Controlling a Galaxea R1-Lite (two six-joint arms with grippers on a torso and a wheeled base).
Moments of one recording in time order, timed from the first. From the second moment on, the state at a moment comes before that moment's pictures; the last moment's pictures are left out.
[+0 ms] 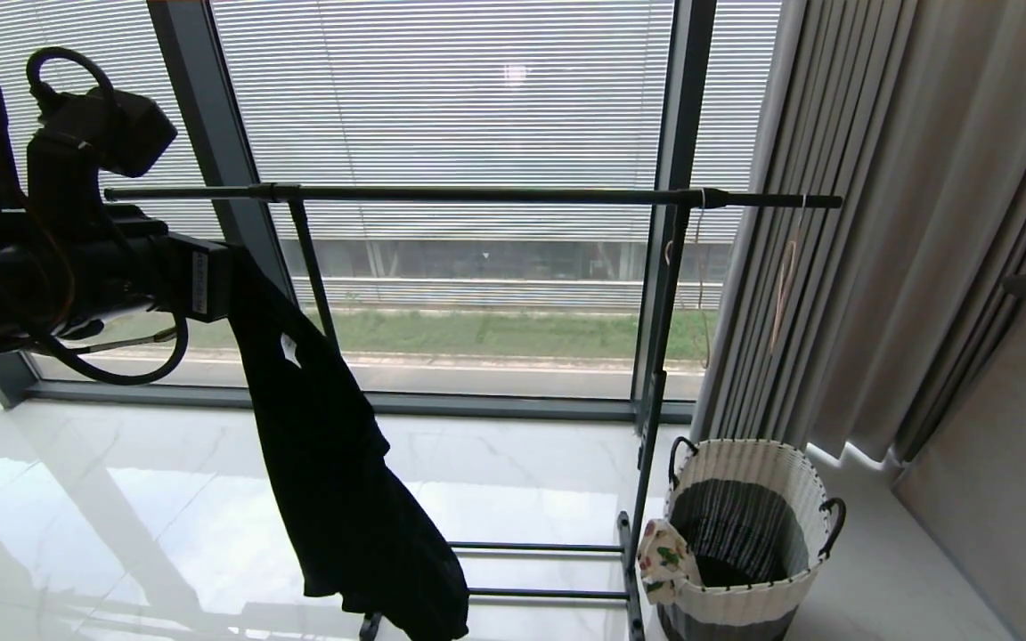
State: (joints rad) left arm -0.11 1.43 -1.09 -0.08 0.00 0.28; right arm -0.07 1.29 -1.11 0.07 0.09 -0.23
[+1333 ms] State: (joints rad) left arm -0.14 1.39 -0.99 -0.08 0.00 0.28; right arm -0.07 1.42 -1.03 -0.15 0.14 -0.23
